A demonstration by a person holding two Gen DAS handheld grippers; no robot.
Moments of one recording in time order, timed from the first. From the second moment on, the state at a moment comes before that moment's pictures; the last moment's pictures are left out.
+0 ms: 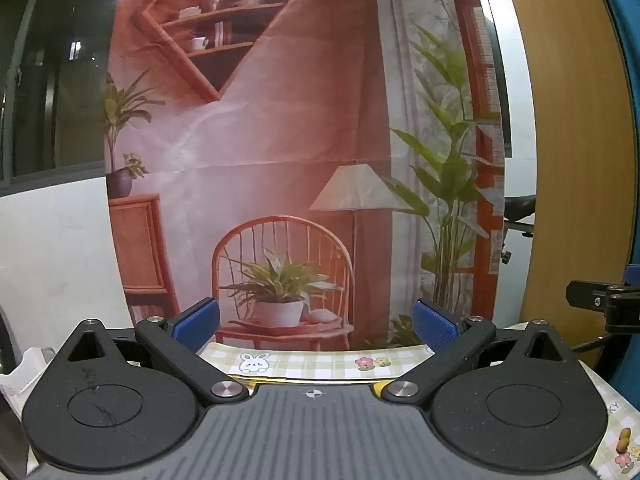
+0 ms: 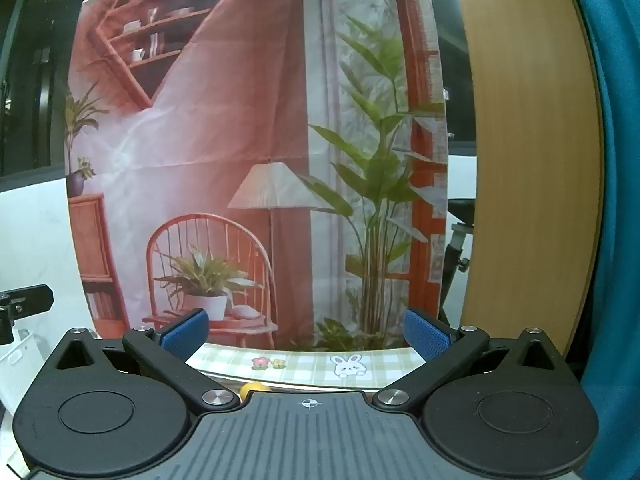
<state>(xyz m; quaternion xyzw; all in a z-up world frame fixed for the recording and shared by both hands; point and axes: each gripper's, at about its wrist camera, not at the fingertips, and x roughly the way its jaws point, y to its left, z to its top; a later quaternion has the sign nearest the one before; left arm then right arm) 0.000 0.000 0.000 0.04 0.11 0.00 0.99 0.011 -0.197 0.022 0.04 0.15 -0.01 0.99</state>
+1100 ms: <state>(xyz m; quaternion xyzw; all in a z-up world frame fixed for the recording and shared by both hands) 0.002 0.001 0.001 0.05 0.12 -0.01 0.99 0.010 -0.194 0.021 0.04 0.15 0.00 0.99</state>
